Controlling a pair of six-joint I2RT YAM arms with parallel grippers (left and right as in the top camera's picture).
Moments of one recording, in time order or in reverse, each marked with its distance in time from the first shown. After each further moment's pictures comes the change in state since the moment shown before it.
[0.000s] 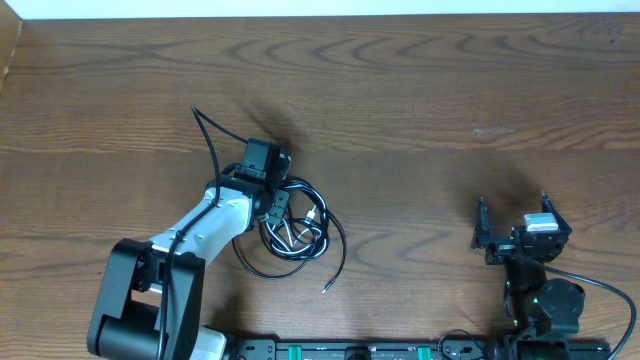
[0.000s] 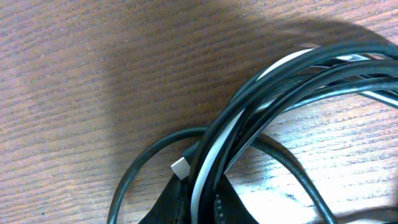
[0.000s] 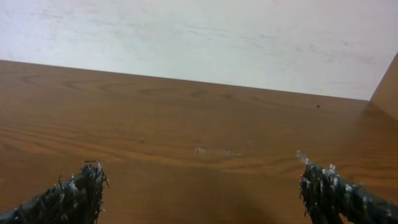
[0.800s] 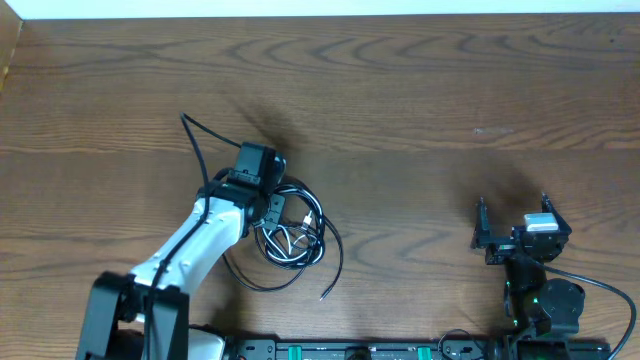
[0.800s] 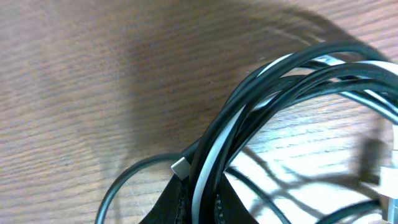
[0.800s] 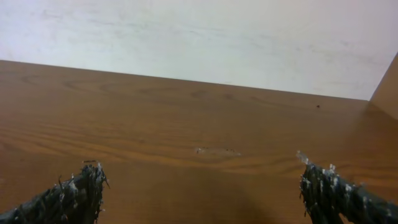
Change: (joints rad) left arm 0.000 -0.128 -0.015 -0.099 0.005 -0.027; right arm 0.000 0.000 0.000 0.000 0.000 0.000
